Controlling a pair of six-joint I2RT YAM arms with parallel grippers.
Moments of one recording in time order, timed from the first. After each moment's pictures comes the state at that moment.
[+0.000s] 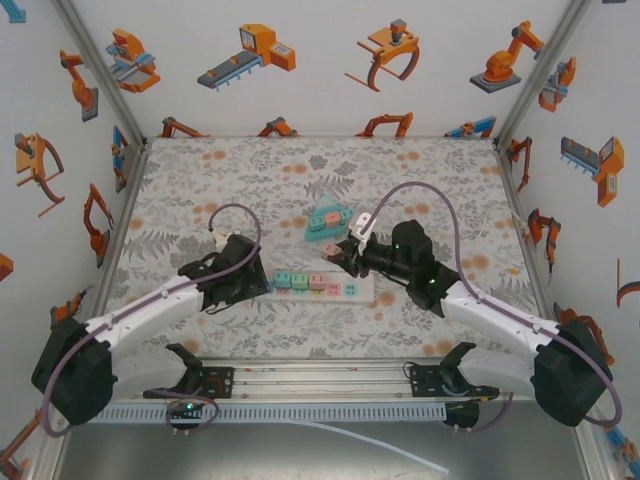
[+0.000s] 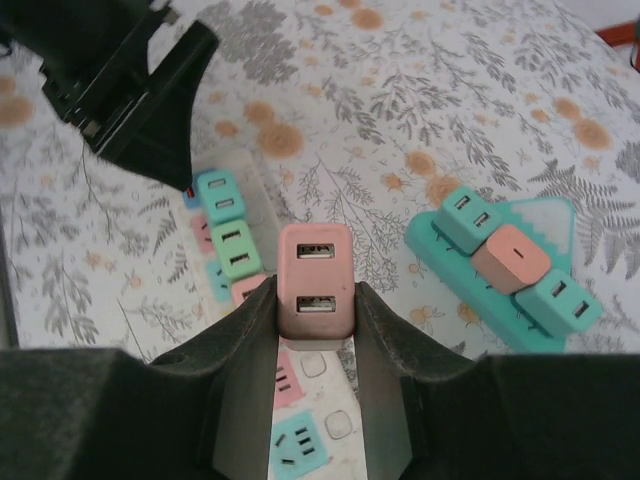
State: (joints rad) left arm -0.70 1.12 0.64 -0.52 -0.26 -0.82; right arm 0.70 1.10 0.60 0.29 -0.39 -0.13
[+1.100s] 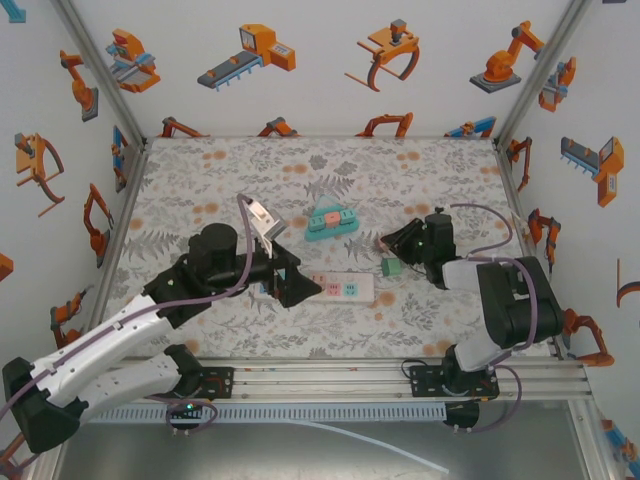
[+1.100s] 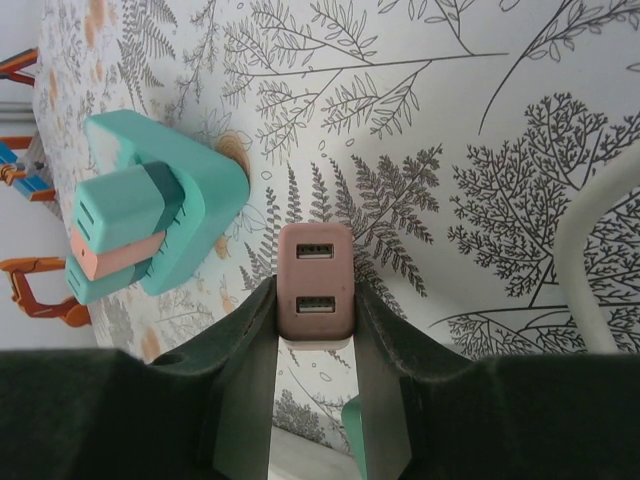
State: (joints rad) left arm -0.88 0.88 0.79 -0.19 0.33 -0.31; right arm 0.19 1.57 0.50 0.47 -0.24 0.95
